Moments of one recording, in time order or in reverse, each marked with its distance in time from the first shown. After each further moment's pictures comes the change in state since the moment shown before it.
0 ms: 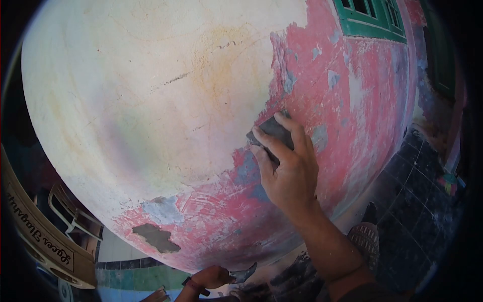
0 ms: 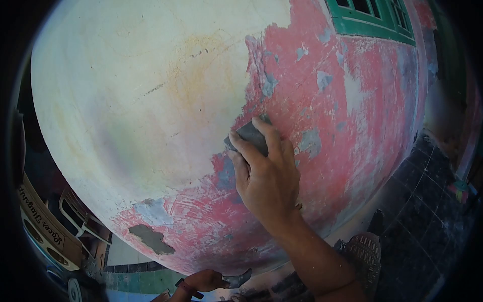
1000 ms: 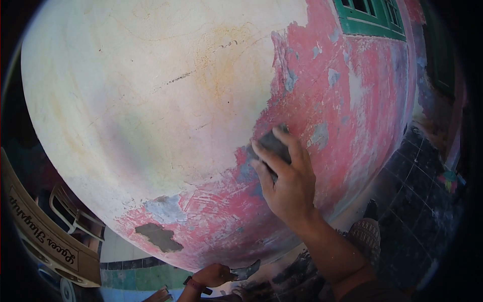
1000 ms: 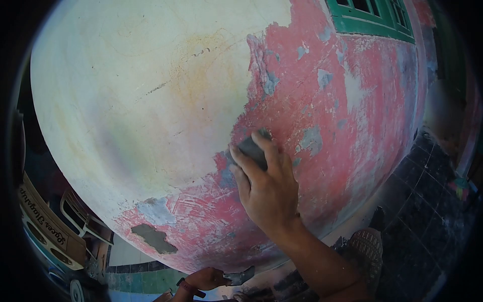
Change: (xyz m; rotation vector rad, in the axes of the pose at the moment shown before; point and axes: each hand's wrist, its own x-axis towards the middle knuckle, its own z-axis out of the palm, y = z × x) left_hand -0.004 -0.009 0.004 -0.116 0.111 0.058; right_hand -0.020 0.000 0.001 0.003 -0.061 -0.018
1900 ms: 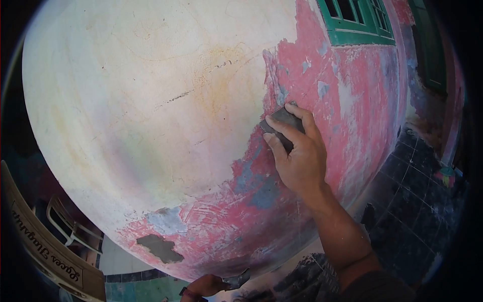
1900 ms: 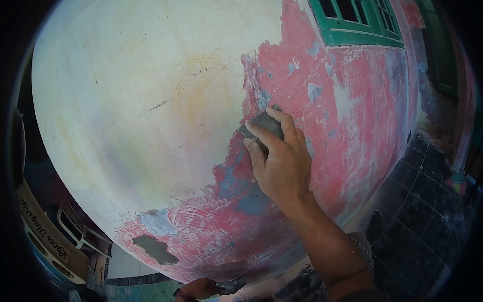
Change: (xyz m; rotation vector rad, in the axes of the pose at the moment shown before) left_hand -0.016 -0.029 -0.001 0.027 -0.022 -0.102; right_hand 0.052 0.020 -0.022 -0.037 0.117 0.024
